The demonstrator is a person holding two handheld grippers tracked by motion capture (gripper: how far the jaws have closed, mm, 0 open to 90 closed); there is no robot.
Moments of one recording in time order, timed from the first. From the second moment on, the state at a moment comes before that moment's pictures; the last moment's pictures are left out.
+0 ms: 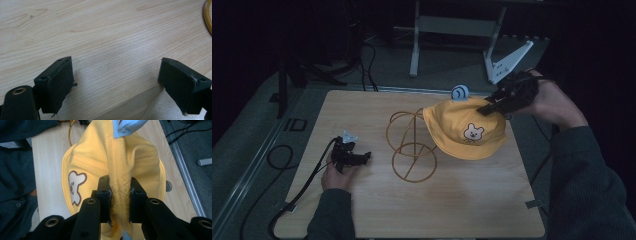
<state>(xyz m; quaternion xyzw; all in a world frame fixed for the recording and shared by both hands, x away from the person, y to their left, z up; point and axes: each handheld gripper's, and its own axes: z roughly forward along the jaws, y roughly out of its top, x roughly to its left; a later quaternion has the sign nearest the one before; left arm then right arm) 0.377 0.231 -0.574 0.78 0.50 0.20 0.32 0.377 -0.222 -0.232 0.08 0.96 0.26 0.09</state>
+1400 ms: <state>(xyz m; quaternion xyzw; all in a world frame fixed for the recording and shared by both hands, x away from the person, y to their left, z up) 0.377 0.231 -0.574 0.78 0.50 0.20 0.32 0.371 -0.143 -0.220 0.02 0.95 0.28 0.11</state>
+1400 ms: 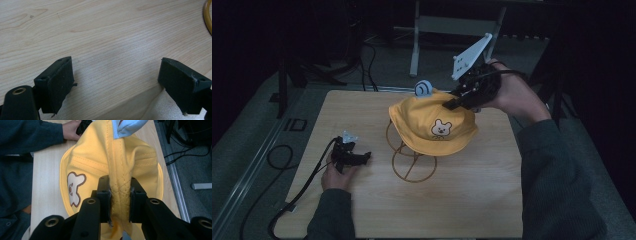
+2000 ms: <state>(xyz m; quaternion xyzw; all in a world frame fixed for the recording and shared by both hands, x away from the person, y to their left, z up) 0.377 0.231 -0.574 0.78 0.50 0.20 0.32 0.380 -0.113 -0.232 0.01 0.96 0.27 0.11</state>
